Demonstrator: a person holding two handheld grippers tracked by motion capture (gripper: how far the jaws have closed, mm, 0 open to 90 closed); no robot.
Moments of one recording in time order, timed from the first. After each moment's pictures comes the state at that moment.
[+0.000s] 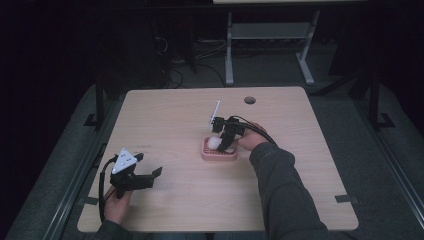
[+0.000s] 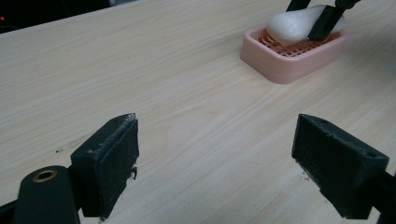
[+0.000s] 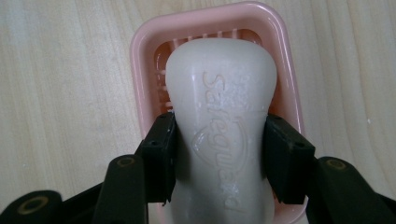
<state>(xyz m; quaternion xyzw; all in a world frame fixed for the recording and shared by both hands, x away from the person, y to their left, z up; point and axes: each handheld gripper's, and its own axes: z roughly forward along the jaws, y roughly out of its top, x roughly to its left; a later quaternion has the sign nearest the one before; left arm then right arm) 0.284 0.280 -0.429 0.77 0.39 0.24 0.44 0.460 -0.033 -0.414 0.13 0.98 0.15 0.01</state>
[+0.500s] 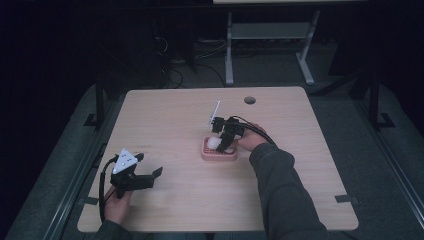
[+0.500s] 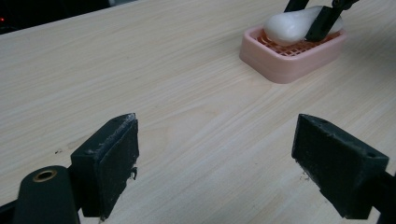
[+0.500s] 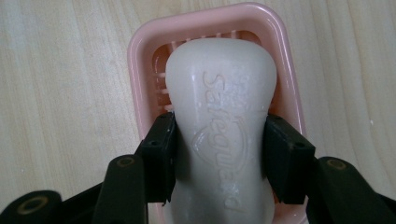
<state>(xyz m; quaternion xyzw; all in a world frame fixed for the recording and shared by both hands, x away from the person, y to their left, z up) 0.284 0.279 -0.429 0.77 0.39 0.24 0.44 0.461 -0.033 -0.416 0.13 0.98 0.16 0.01</state>
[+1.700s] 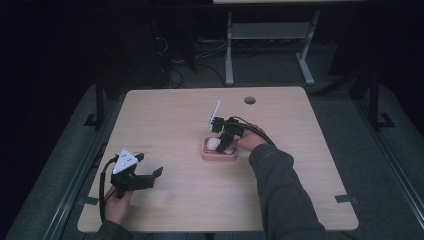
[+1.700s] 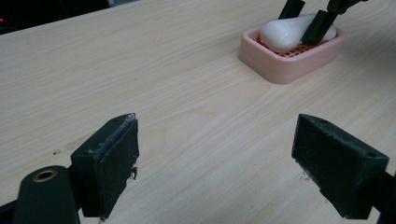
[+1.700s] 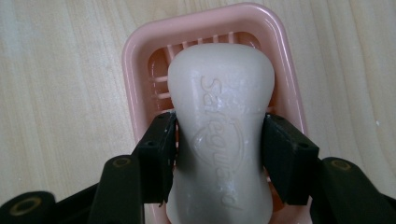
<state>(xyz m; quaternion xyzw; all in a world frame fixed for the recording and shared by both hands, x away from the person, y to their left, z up) 0.283 0.278 -0.429 0.77 0.39 0.24 0.44 0.463 -0.032 -0.419 0.14 0.98 0.16 0.00</state>
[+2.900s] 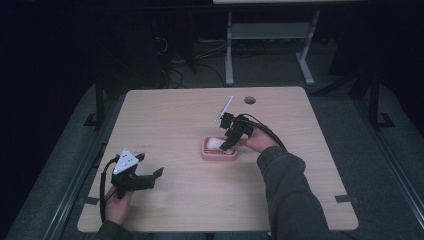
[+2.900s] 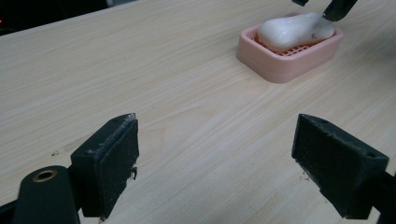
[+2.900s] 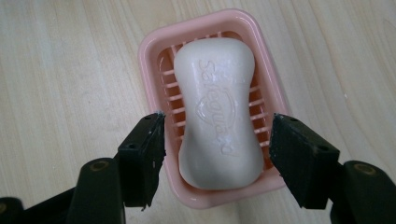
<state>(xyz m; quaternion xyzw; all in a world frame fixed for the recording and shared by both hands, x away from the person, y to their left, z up) 0.283 0.277 -0.428 0.78 0.39 0.24 0.44 0.452 -0.060 -0.398 0.18 0.96 0.21 0.01</state>
